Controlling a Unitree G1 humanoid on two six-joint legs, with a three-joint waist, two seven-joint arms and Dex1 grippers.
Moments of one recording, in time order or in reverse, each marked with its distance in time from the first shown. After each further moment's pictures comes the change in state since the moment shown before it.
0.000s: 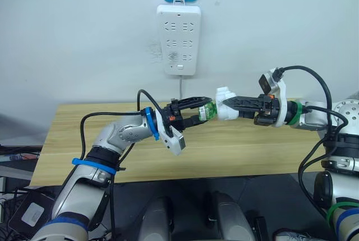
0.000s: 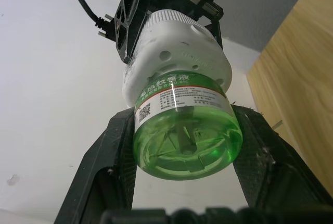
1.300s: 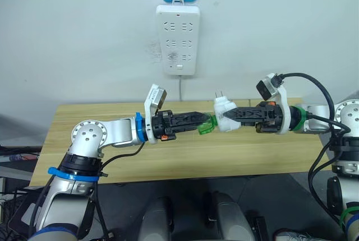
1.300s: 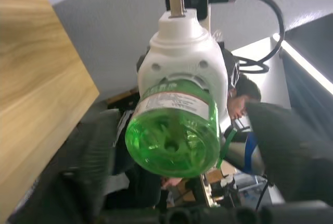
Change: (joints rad) left arm 0.097 0.060 0.232 -0.369 -2.167 2.283 0.071; right arm 0.041 -0.100 0.135 -0.089 0.045 -0.030 0.143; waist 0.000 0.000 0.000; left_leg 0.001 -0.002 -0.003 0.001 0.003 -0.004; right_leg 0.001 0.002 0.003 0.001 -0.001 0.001
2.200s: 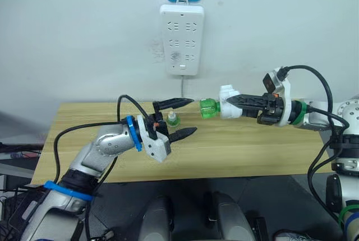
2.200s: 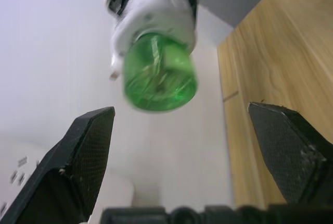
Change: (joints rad) left arm 0.111 0.073 -0.190 0.088 2.031 -2.081 -0.204; right arm -0.020 0.010 -0.028 0.102 0.044 -0.068 -0.115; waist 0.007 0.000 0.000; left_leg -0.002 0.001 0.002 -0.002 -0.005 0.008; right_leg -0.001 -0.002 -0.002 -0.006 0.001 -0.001
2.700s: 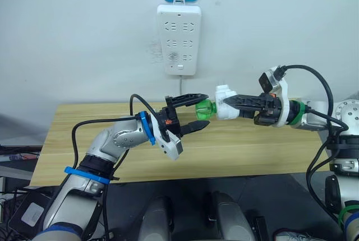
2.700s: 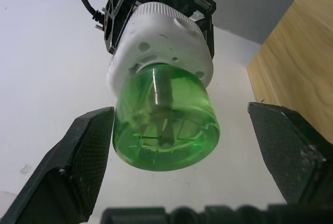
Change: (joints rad) left arm -0.130 -0.097 0.001 0.129 0.186 -0.142 0.159; right arm 0.010 0.000 0.043 -0.031 0.138 -0.027 -0.070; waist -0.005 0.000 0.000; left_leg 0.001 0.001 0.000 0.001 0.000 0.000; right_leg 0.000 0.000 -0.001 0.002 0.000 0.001
